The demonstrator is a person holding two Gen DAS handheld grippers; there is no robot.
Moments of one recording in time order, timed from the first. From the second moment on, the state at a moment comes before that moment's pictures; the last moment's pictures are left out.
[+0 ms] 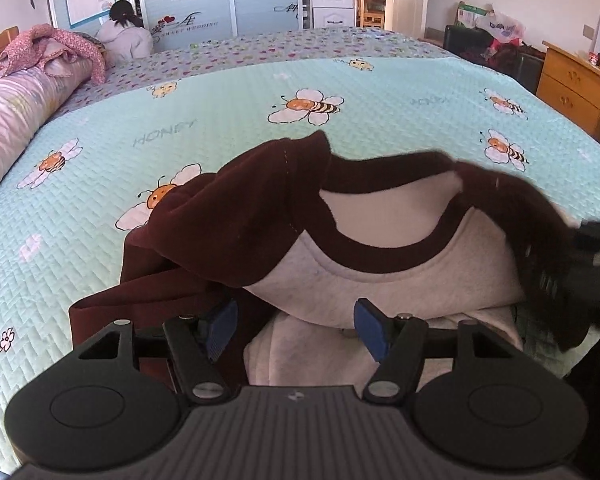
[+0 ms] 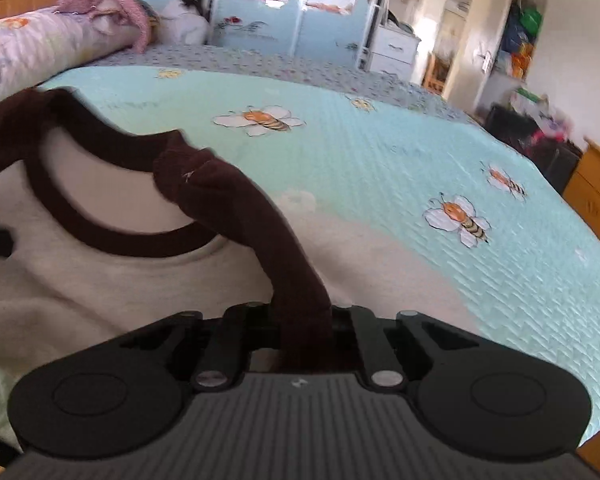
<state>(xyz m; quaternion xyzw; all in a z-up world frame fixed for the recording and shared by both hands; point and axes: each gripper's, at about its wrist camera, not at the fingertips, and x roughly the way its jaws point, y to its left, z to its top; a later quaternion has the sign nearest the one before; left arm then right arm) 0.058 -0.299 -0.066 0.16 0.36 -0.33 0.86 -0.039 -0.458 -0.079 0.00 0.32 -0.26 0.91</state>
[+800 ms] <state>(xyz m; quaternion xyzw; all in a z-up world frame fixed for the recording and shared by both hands) 0.051 -0.319 -0.072 0.32 0.25 -0.31 0.86 -0.067 -0.464 -0.084 -0.02 0.29 -0.26 0.92</state>
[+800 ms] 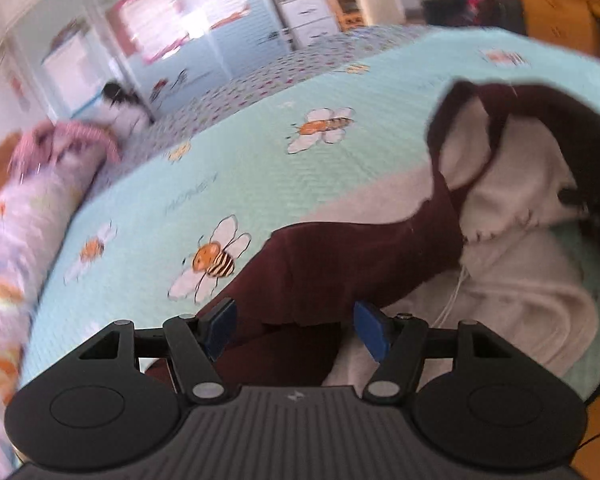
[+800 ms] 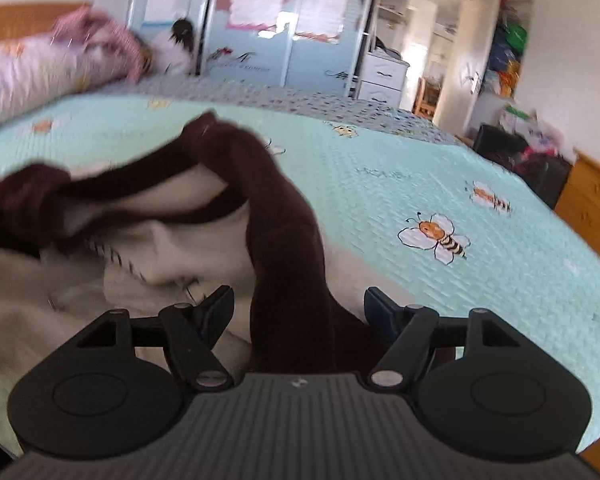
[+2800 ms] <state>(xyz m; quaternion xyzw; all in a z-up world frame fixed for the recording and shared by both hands) 0.046 -0.238 -0.008 0.05 0.27 -0.36 0.89 -0.111 -0.509 0.029 0.11 0.12 -0.21 0.96</state>
